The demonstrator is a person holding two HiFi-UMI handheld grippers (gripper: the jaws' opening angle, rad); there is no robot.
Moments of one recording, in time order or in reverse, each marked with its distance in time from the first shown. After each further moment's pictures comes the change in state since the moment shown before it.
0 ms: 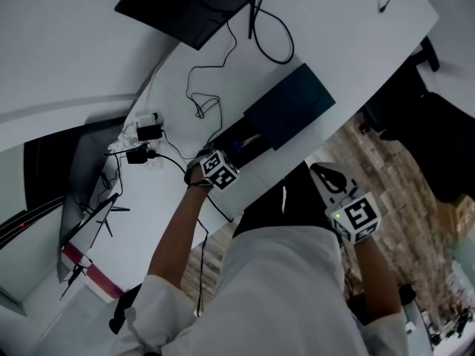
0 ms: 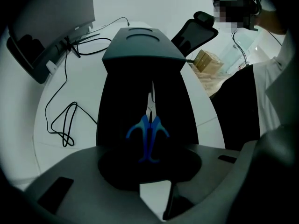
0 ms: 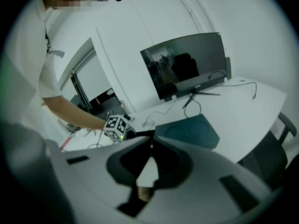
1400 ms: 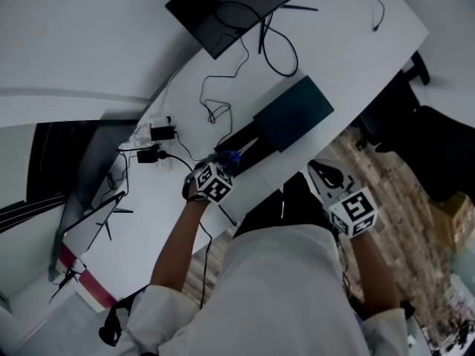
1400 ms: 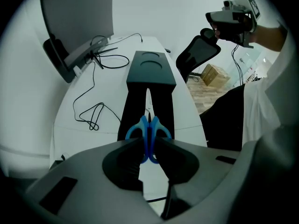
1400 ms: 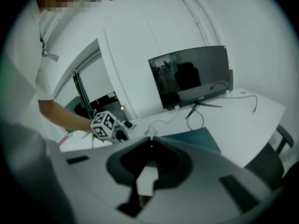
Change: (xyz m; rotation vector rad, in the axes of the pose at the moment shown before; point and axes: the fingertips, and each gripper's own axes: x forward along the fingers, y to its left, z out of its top) left arm -0.072 -0.004 -0.013 -0.138 -0.126 0.077; right arm -0.007 0.026 0.034 -0.062 -0.068 -0.023
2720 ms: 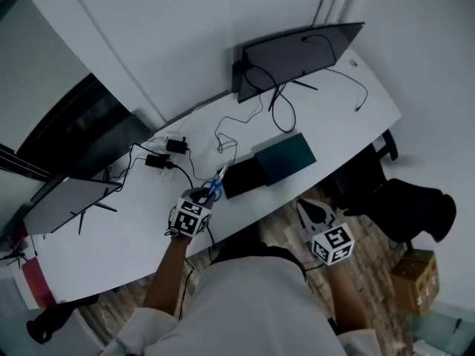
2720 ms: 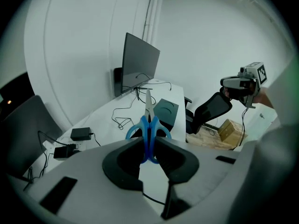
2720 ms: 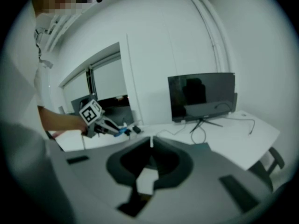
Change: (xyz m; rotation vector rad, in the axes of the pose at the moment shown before) left arm -0.156 -0.021 -0.021 -0.465 -0.503 0.170; right arm -0.064 0.070 0.020 -0.171 -0.104 -0.010
